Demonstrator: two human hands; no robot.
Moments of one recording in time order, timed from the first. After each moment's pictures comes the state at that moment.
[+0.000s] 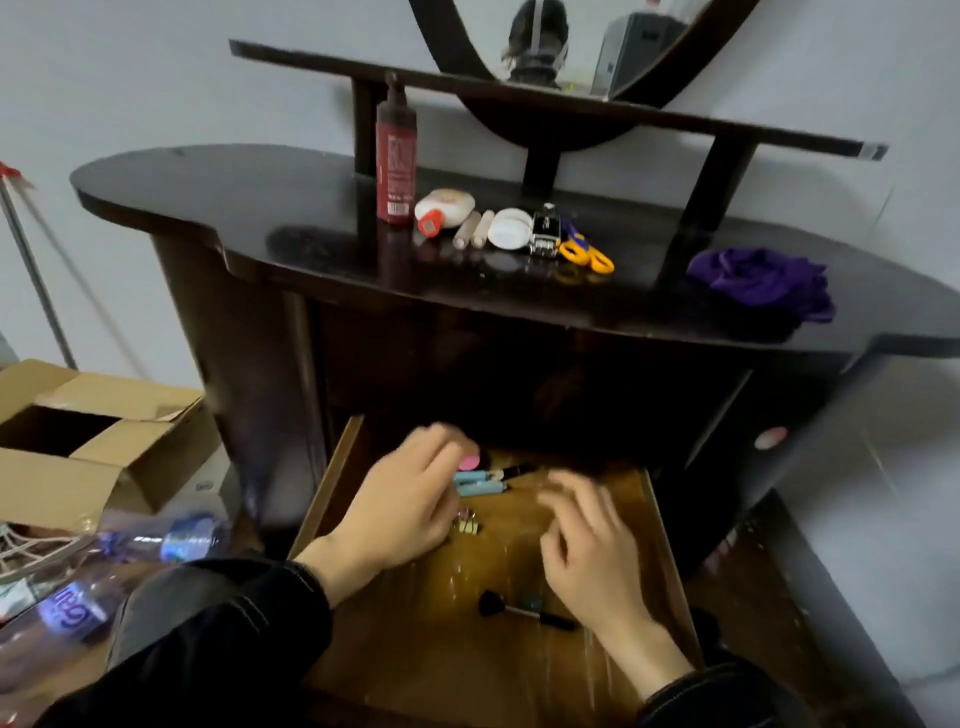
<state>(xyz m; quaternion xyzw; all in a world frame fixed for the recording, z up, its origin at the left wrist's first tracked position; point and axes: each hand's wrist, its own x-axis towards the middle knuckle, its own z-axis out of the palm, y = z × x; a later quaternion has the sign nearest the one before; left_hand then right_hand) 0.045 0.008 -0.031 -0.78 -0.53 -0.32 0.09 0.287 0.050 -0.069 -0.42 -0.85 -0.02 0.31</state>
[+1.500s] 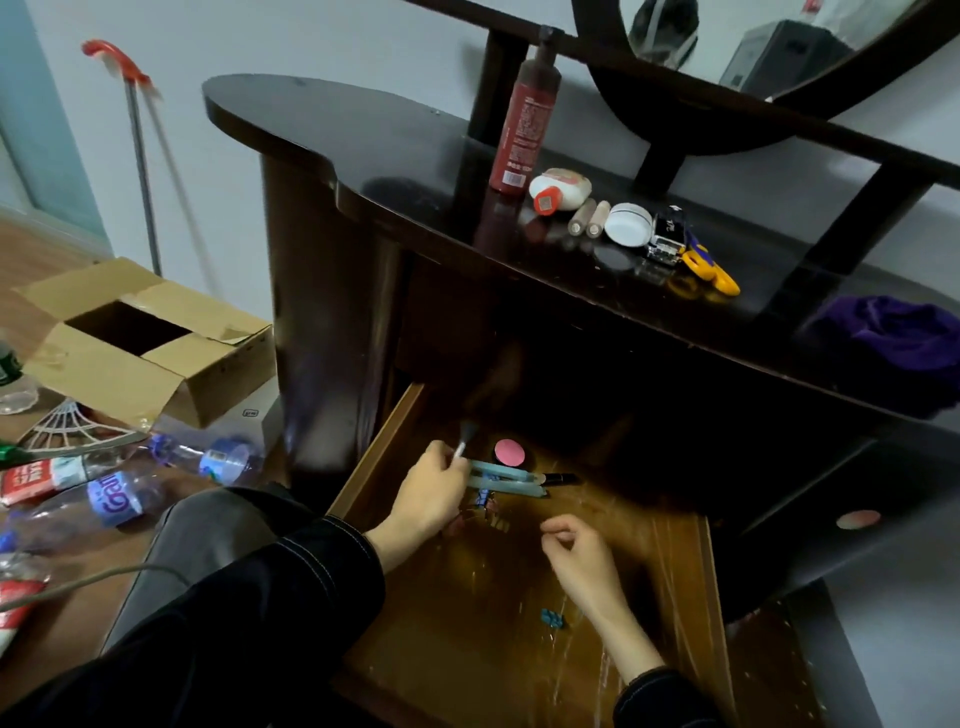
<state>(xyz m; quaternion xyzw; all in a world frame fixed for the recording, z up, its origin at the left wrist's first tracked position) 0.038 0.045 -0.107 -0.35 -0.71 -0.48 -0.37 0.249 0.103 -0.134 -0.56 -0.73 0.35 0.18</state>
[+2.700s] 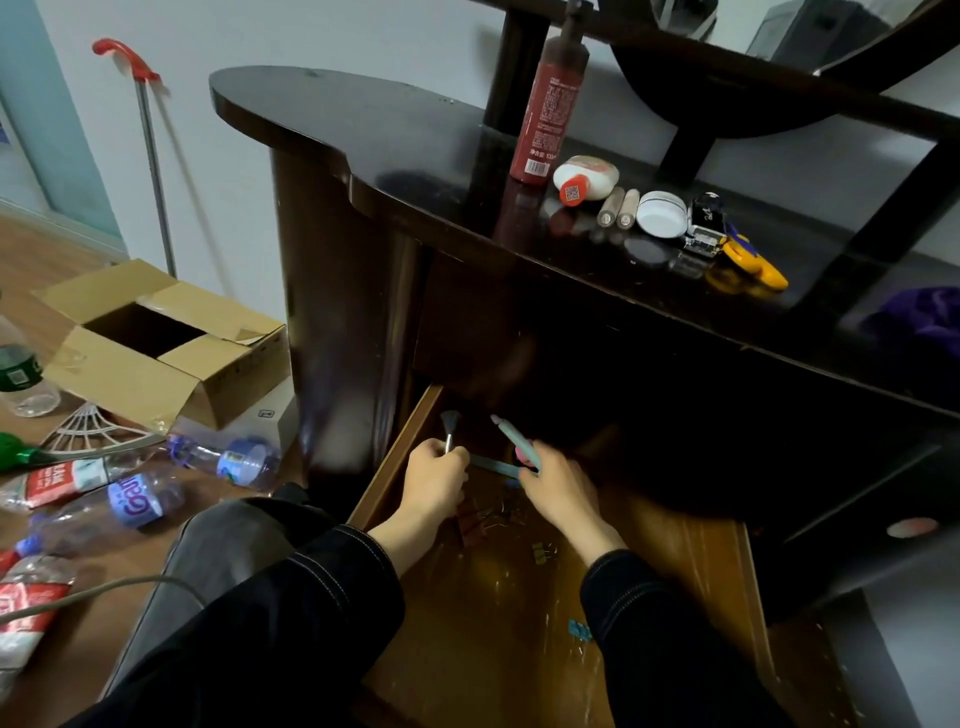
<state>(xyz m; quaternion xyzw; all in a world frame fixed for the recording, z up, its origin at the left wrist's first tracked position) 0.022 0.047 -0.094 -0.19 -0.67 -0.58 -0.42 0.158 0.170 -0.126 -0.51 -0.83 0.20 0.07</state>
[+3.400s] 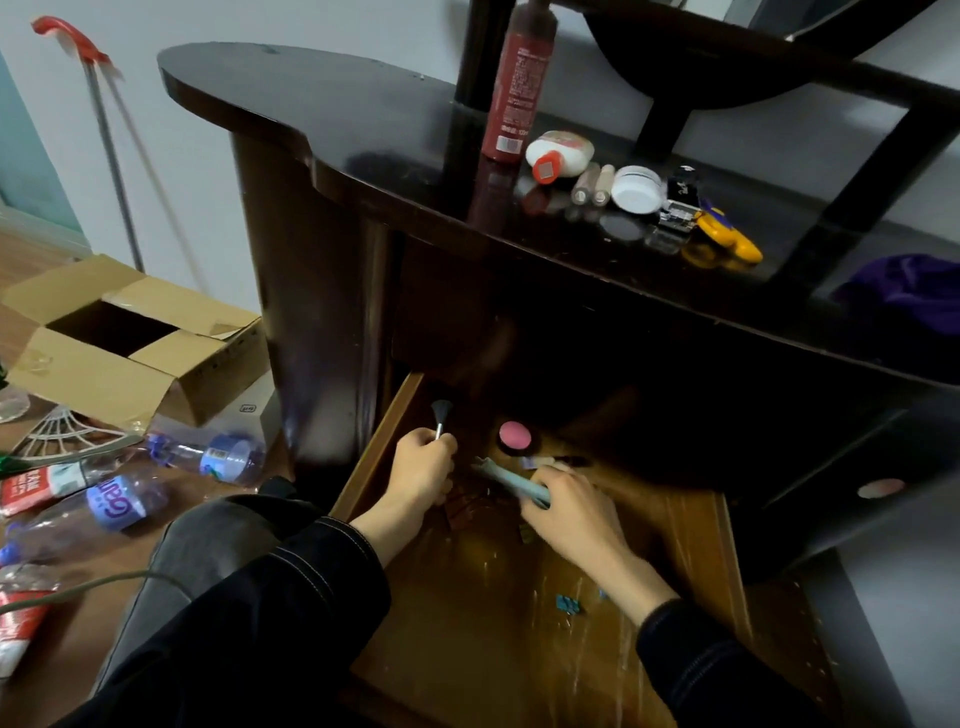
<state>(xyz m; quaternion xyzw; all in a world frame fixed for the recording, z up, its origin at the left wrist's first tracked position) 0.025 0.047 -0.093 -0.21 -0.68 -0.56 -0.43 0.210 0.122 -0.111 -0.47 -0.88 0.09 0.05</state>
